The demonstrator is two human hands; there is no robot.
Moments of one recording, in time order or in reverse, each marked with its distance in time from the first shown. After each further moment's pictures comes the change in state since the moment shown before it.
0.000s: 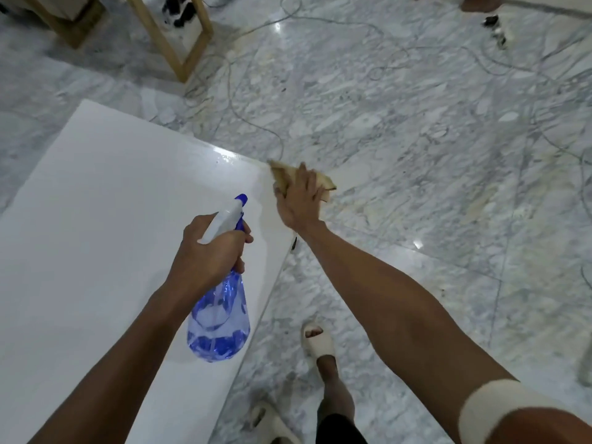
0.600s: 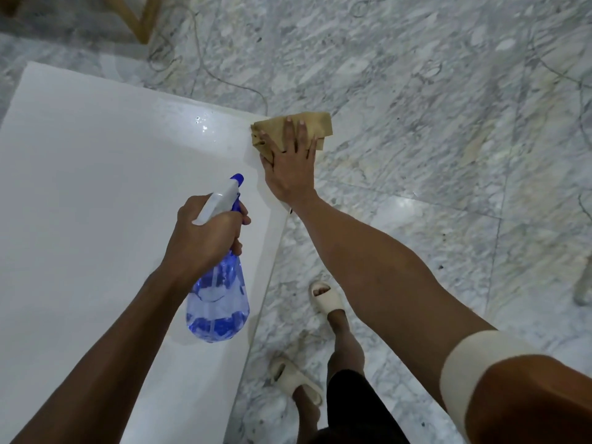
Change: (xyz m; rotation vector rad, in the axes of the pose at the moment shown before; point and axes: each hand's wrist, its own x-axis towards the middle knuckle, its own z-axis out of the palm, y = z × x) left_hand 0.001 -0.048 0.002 0.050 -0.090 -0.017; right_hand -0.009 0.019 0.063 -0.280 0.375 -0.164
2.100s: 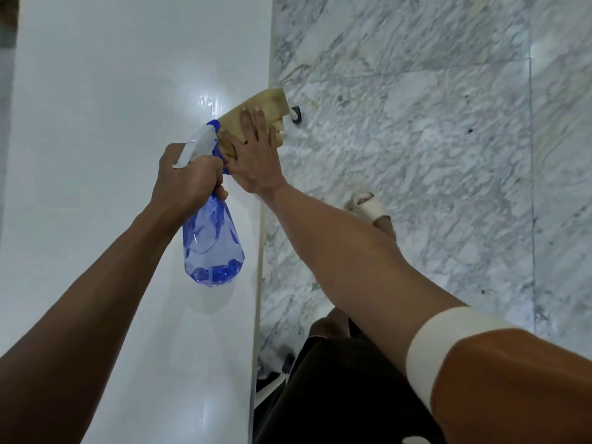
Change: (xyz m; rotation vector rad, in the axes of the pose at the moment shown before) left_hand -0.210 -0.224 -0.018 0.198 0.033 0.116; right_hand -0.360 -0.153 -0.021 0.147 -0.060 0.033
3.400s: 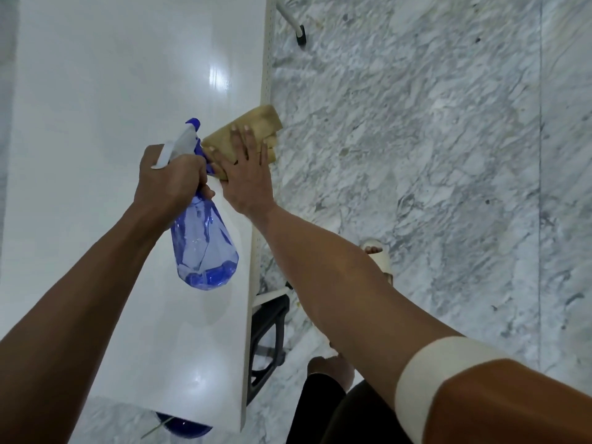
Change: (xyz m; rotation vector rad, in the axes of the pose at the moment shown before) left_hand -0.284 -0.235 -0.013 -0.016 0.075 -0.067; right_hand -0.383 -0.148 0.036 0.000 0.078 0.000
